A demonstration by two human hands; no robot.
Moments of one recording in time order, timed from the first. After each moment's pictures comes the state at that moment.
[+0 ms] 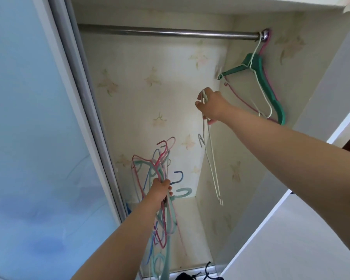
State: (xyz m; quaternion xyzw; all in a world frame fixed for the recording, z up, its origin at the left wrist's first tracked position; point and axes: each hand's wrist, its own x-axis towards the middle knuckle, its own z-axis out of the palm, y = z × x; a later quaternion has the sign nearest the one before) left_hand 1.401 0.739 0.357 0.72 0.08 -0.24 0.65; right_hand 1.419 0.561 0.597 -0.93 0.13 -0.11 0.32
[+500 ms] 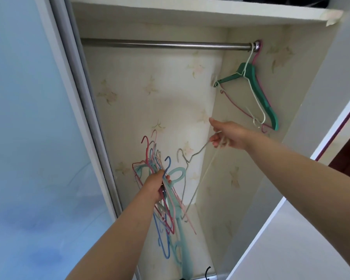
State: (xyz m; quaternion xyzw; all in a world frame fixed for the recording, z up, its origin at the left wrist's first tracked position) left_hand 1.424 0.742 0.395 0.56 0.16 -0.27 0.77; right_hand 1.383 0.510 0.556 -0.77 0.20 0.04 0.60
